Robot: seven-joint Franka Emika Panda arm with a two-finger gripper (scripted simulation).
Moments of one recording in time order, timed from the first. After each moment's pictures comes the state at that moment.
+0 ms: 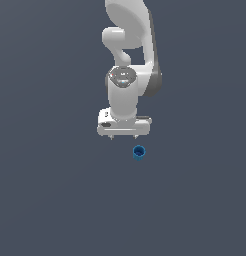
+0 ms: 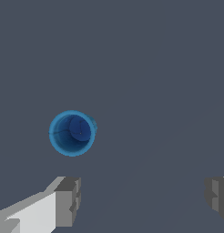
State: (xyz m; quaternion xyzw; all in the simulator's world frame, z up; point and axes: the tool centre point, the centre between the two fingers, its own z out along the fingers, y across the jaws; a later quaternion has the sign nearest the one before) arm -0.013 0.003 0.147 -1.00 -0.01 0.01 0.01
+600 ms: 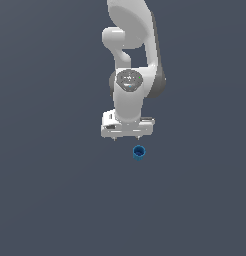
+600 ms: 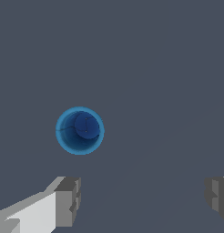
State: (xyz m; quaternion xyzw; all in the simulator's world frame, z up) arm -0.013 0.015 0.141 -1.00 -0.03 0.02 0.00
